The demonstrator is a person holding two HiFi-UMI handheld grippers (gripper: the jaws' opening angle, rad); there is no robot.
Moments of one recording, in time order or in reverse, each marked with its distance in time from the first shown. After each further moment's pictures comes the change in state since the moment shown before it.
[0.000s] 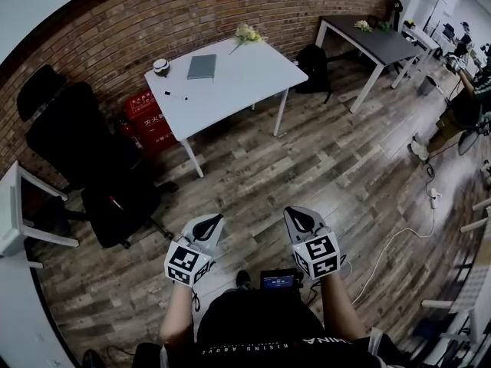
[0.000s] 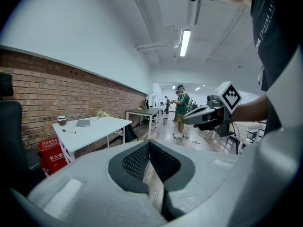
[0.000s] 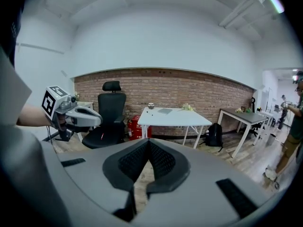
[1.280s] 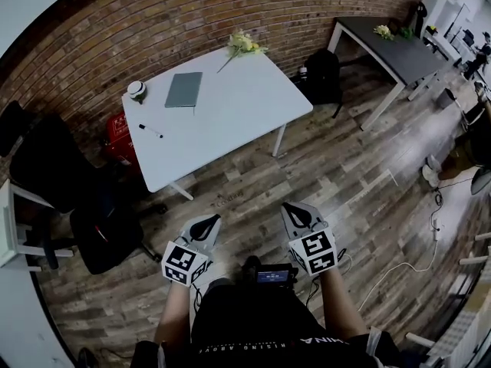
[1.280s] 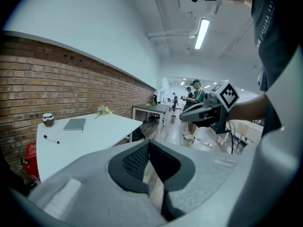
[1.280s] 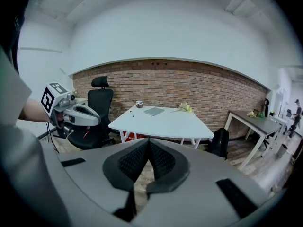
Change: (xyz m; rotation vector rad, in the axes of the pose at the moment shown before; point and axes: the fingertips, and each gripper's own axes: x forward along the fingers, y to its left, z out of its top) left arm 0.265 0.132 0.059 -0.057 0.061 0.052; right arm 0.201 -0.242 0.065 -0.044 0.043 0.088
